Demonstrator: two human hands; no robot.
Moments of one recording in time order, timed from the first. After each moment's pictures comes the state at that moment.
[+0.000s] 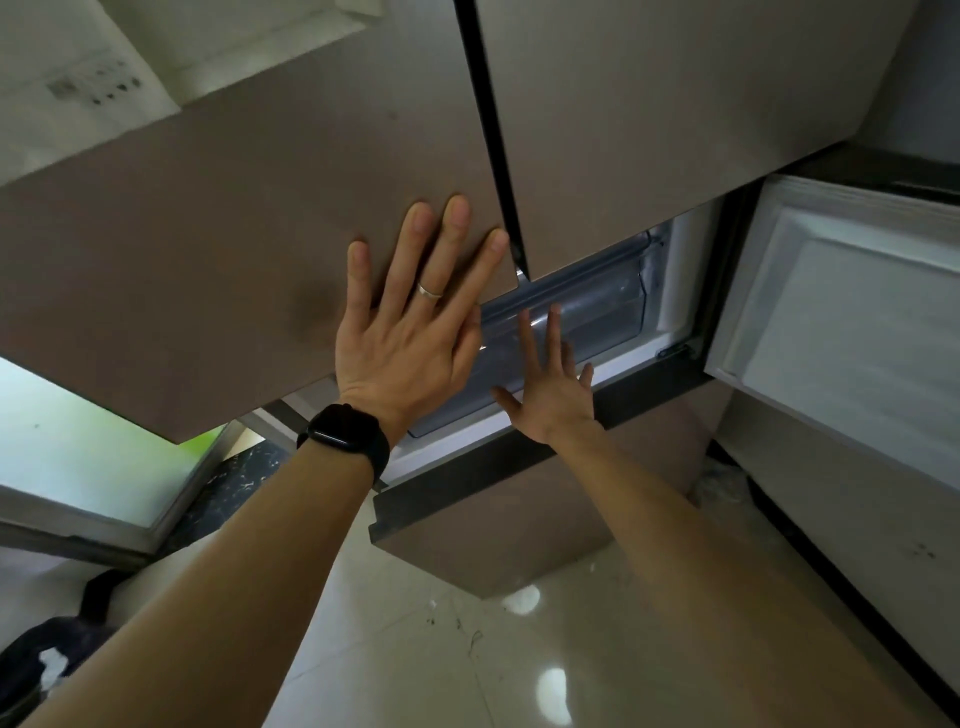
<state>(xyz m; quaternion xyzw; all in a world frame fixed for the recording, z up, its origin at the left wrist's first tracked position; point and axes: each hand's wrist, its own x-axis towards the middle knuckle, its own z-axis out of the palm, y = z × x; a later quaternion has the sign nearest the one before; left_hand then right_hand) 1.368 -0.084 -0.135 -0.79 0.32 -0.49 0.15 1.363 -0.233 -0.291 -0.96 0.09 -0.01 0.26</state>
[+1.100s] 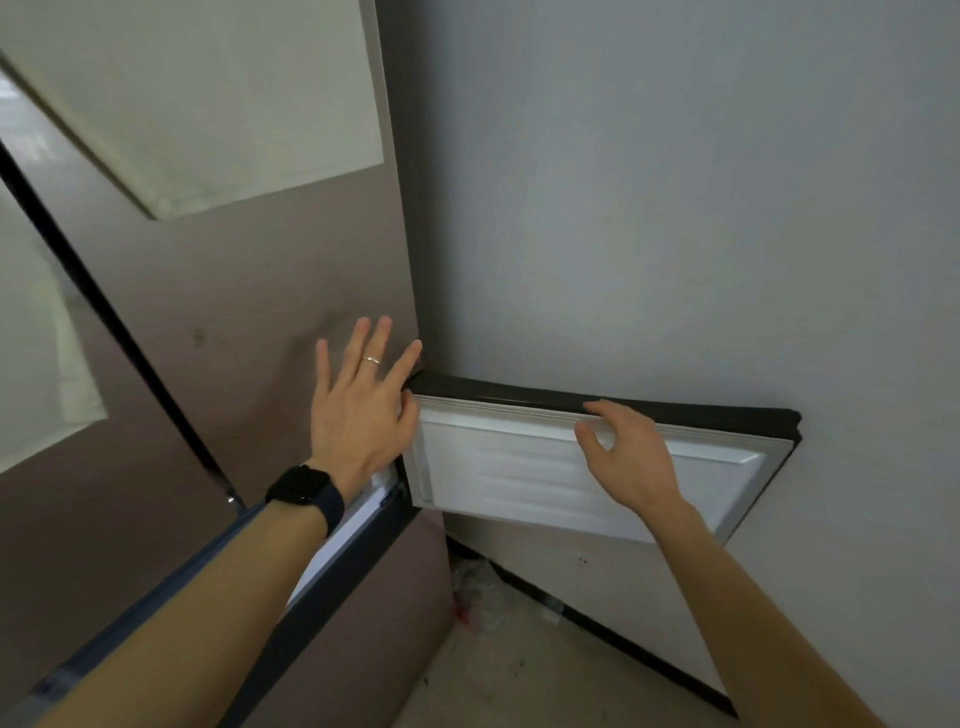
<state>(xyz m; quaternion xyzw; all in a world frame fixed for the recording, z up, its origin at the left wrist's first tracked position) 1.305 -0.295 -0.019 -0.82 0.50 -0.27 -0.09 1.050 -0.478 -0.072 -0.84 0.42 -0.26 0.25</state>
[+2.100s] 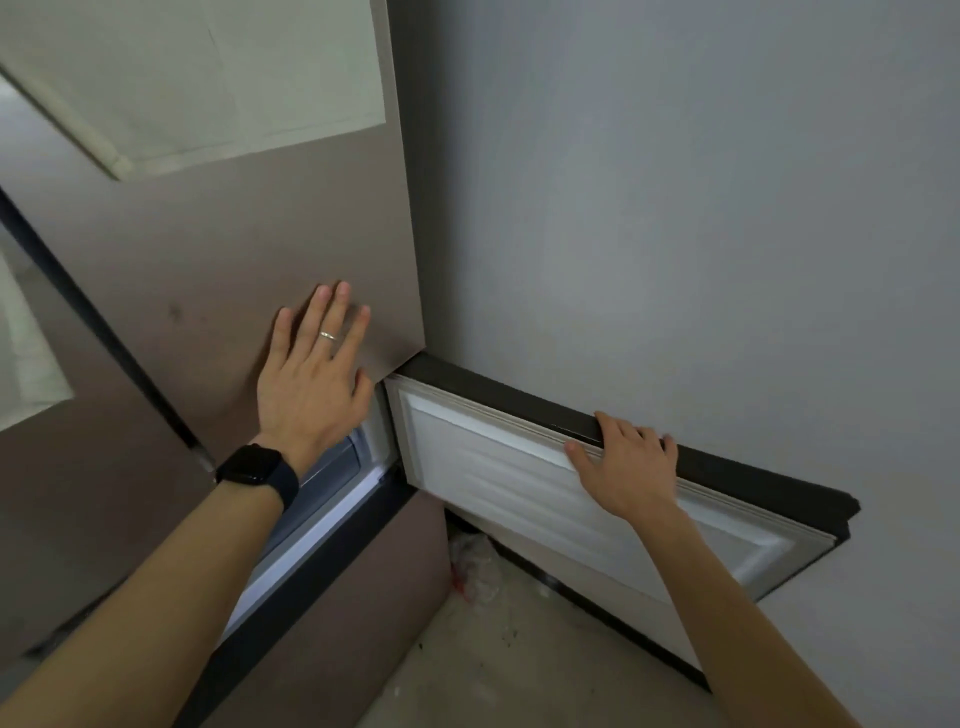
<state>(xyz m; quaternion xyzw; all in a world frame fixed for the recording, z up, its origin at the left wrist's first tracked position) 1.352 -0.295 -0.018 -0.84 0.46 -0.31 -0.03 1.063 -0.496 -0.086 -0.87 0.48 -0.04 0.08</state>
